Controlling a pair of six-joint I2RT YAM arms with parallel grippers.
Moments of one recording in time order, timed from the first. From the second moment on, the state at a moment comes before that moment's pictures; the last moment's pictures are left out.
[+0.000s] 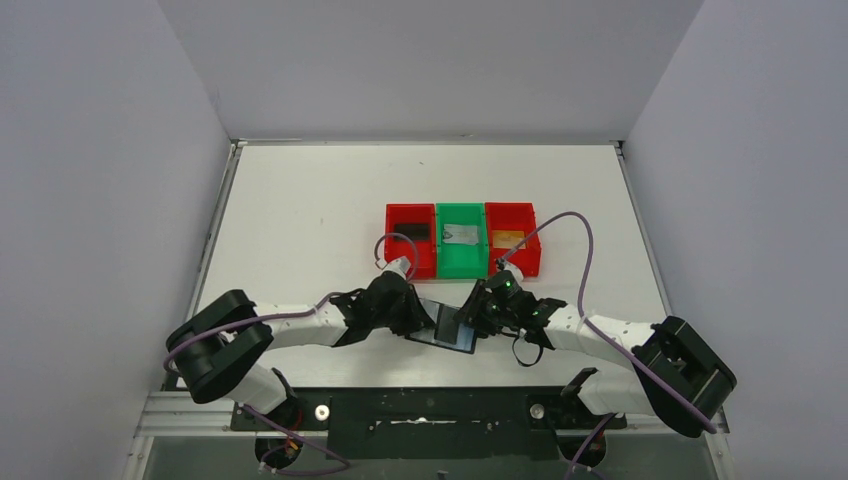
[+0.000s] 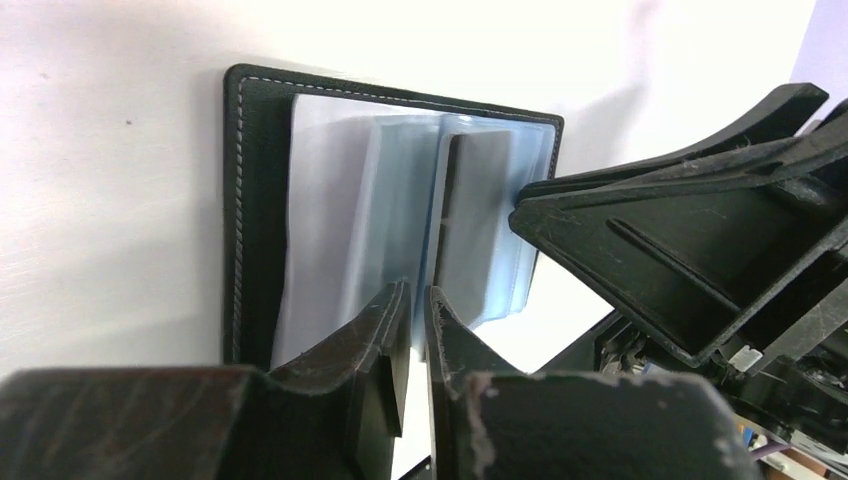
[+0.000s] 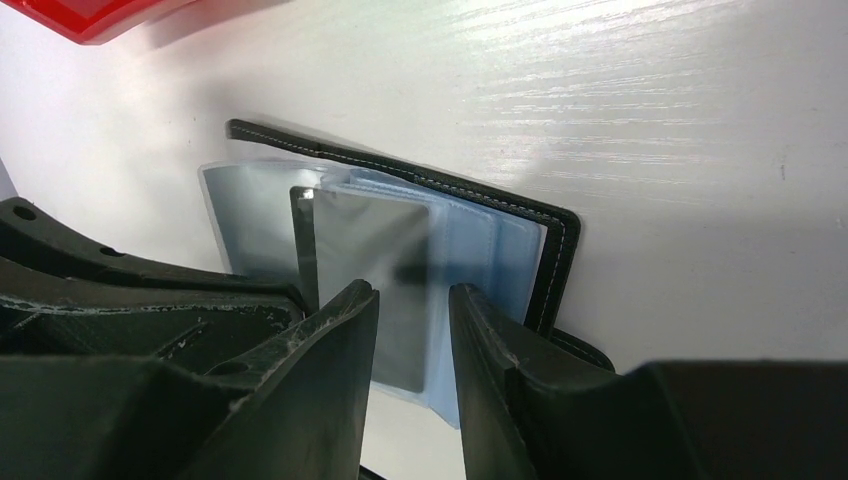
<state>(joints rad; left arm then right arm) -0.93 1.49 0.56 0.19 0.05 -1.09 0.73 1.25 0.43 -0.04 -0.03 1.03</state>
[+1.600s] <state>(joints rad) -0.88 1.63 0.52 0.48 0.16 -1.19 0.73 1.25 0.43 -0.04 -0.03 1.02</state>
